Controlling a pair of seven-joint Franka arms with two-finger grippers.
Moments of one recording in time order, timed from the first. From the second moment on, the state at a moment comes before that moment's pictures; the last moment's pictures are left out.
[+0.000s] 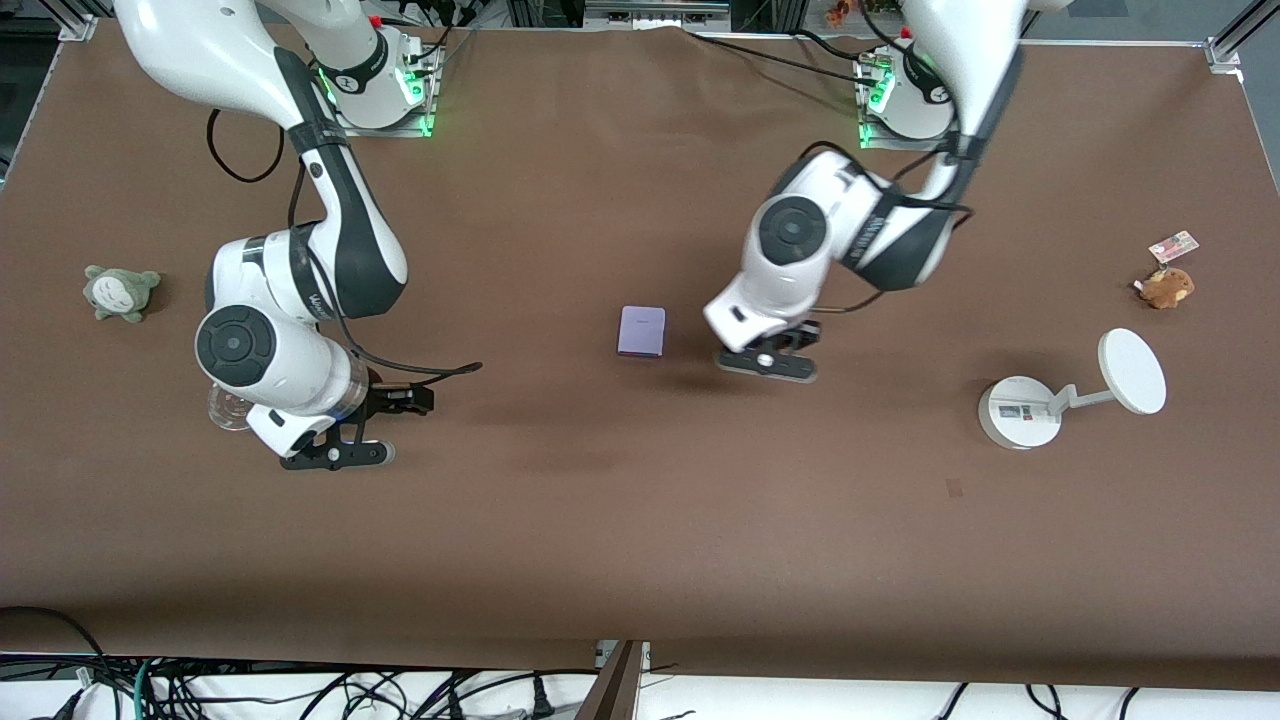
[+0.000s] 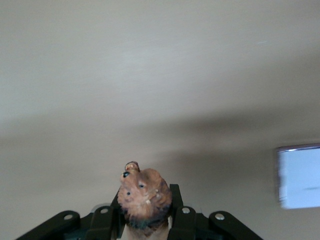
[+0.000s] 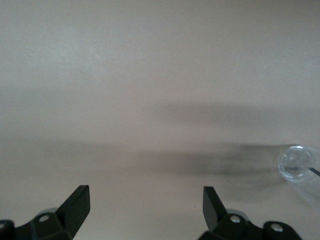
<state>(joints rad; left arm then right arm) -0.42 0.44 -0.12 -1.75 0.11 2.08 -0.42 0.33 0.58 -0.08 -1.50 0.05 2.03 0.17</state>
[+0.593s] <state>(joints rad) -0.07 0.43 -0.11 -1.77 0.11 2.03 -0.15 0.47 0.64 -0.08 -1.50 0.06 2.14 0.38</state>
